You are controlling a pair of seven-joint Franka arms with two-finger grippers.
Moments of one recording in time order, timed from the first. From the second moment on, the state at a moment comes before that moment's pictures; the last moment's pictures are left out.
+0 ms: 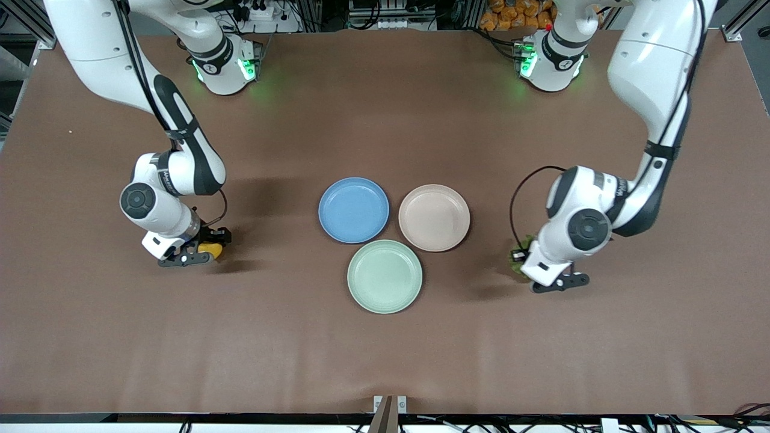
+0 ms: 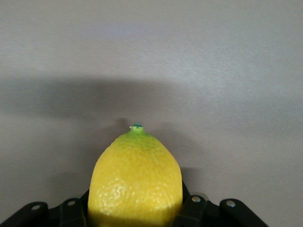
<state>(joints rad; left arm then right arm) -0.15 0.60 -0.21 -1.66 0.17 2.12 -0.62 0.18 0.50 -0.10 -2.07 0.04 2.51 -0.06</state>
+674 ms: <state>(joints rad) -0.33 0.59 -0.22 -1.57 0.11 1.98 -0.91 0.32 0.46 0.06 -1.96 0.05 2.40 0.25</state>
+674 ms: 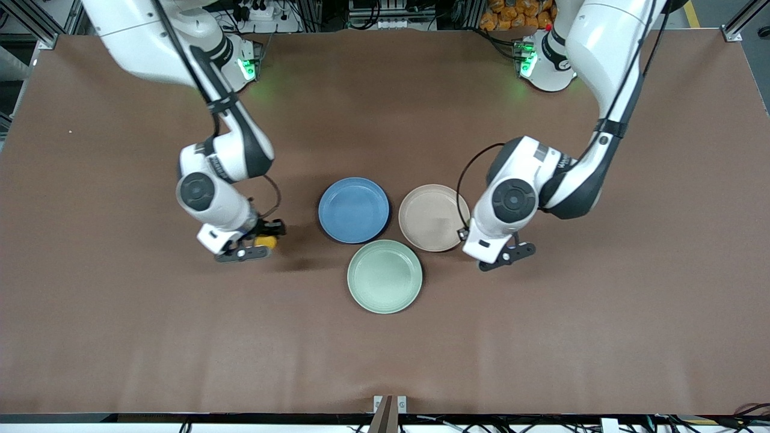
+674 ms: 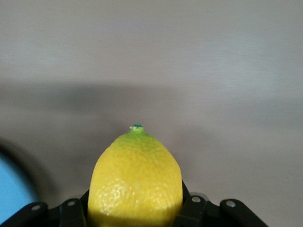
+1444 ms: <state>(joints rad) -0.45 0.66 -0.23 -1.57 0.10 1.98 -1.10 0.53 0.54 0.11 -1.88 0.05 2.43 0.41</state>
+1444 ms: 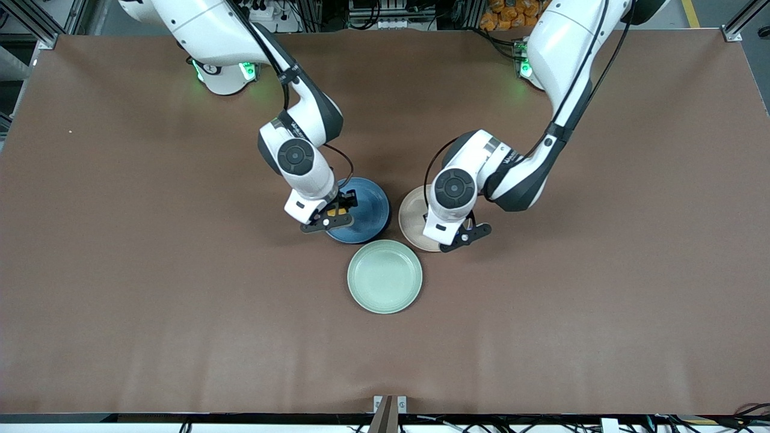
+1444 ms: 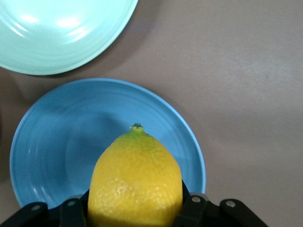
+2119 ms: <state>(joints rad) -0.46 0.72 -0.21 -1.57 0.13 1.98 -1.12 0.56 0.64 0.11 -1.83 0.05 2.51 0.49</state>
